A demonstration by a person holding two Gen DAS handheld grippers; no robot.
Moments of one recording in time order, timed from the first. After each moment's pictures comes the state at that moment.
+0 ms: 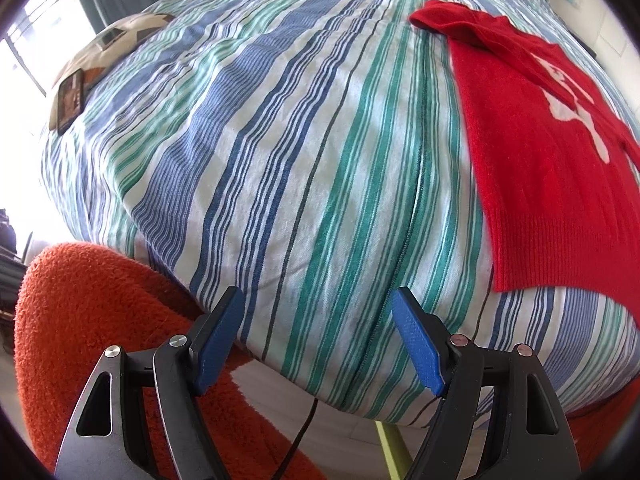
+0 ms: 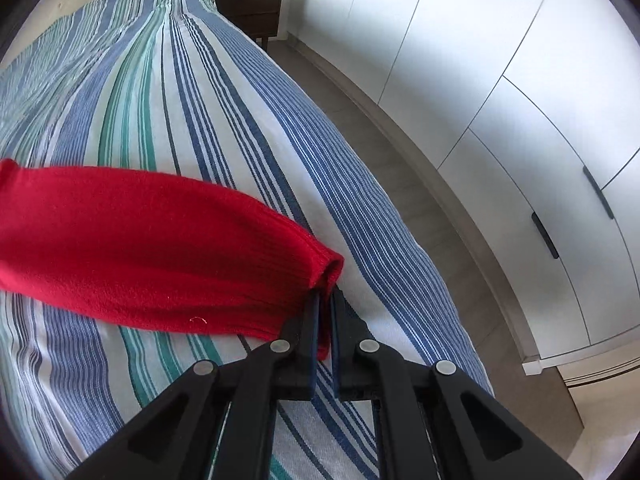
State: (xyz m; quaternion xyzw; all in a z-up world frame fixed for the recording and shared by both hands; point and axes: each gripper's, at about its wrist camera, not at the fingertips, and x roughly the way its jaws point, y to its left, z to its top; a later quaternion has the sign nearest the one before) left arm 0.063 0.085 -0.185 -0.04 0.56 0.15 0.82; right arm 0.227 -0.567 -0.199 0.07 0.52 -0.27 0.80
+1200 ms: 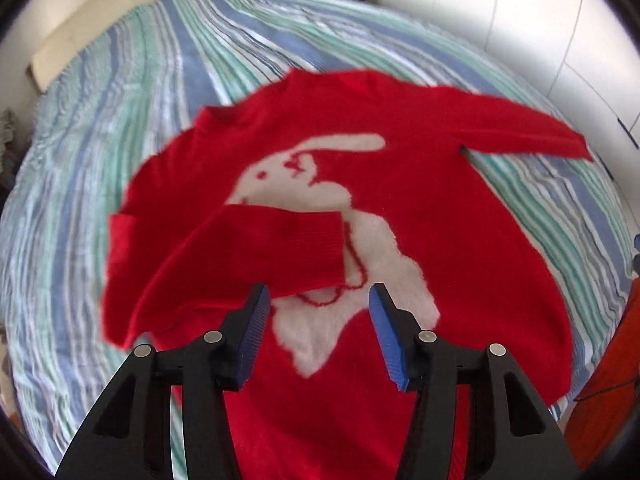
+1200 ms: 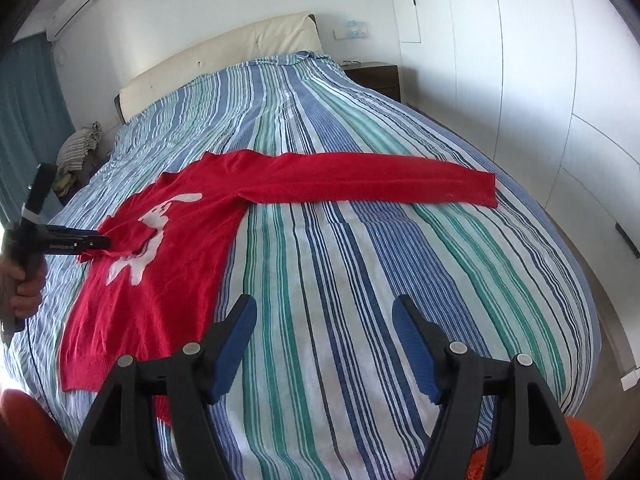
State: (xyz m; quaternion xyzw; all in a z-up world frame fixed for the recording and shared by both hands) left arm 0.295 -0.132 -0.131 0.18 0.50 -0.21 0.82; right arm 0.051 -0.388 -0.137 0.13 0.38 -0.07 0.91
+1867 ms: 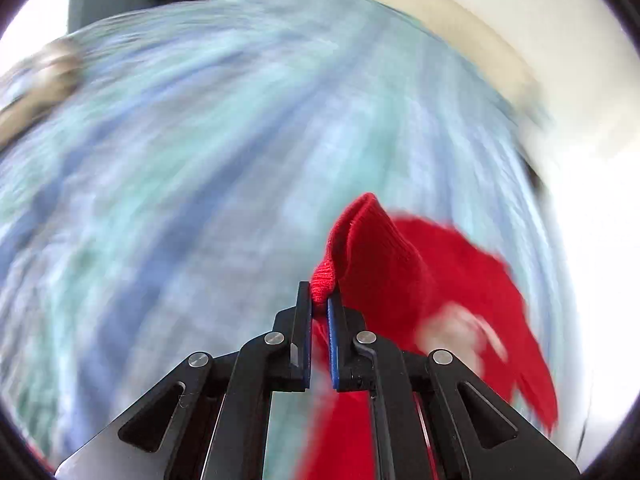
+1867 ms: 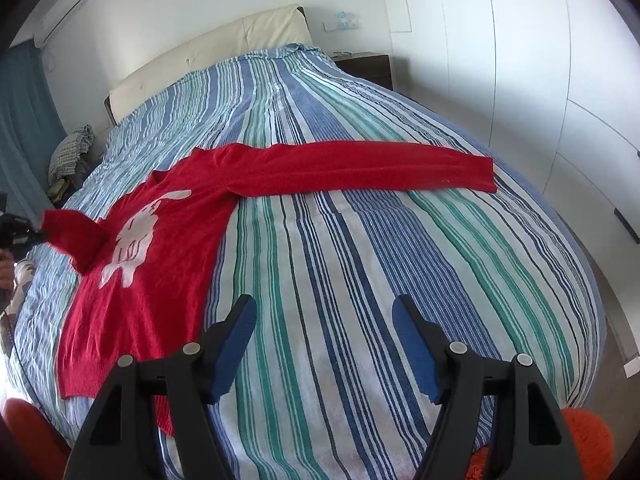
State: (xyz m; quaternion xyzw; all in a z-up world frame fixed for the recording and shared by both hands) left arm 0.316 0.167 -0.083 -0.24 0.44 0.11 0.86; right arm 0.057 -0.390 -0.145 0.15 0.39 -0.08 0.91
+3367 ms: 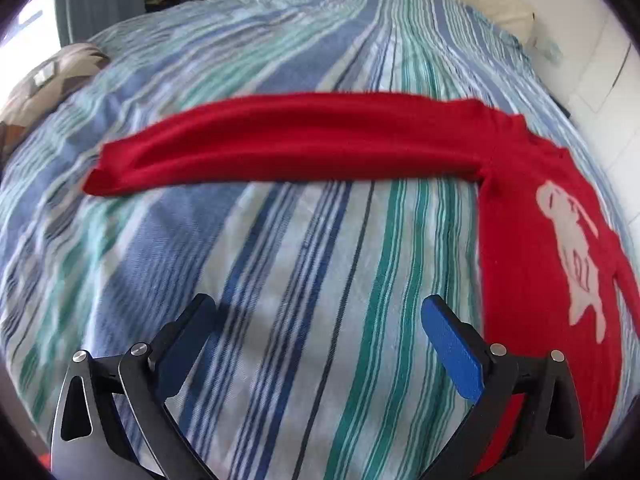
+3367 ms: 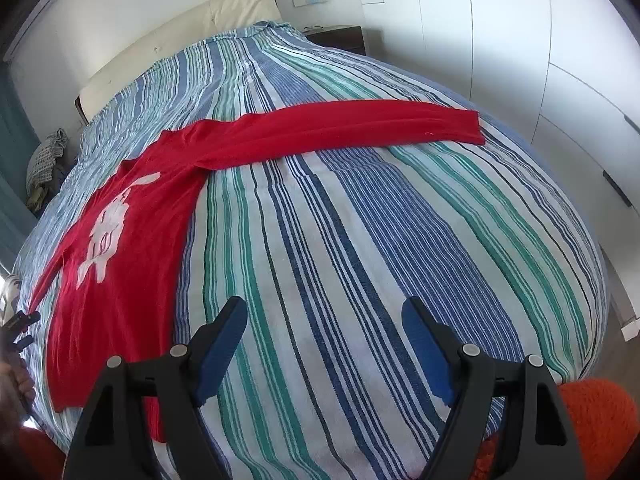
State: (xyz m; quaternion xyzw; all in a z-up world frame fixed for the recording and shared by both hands) left arm 0.257 0.133 -0.193 -0.10 0.50 0.07 0.86; right arm 0.062 -0.394 -0.172 0.18 0.43 -0.12 0.88
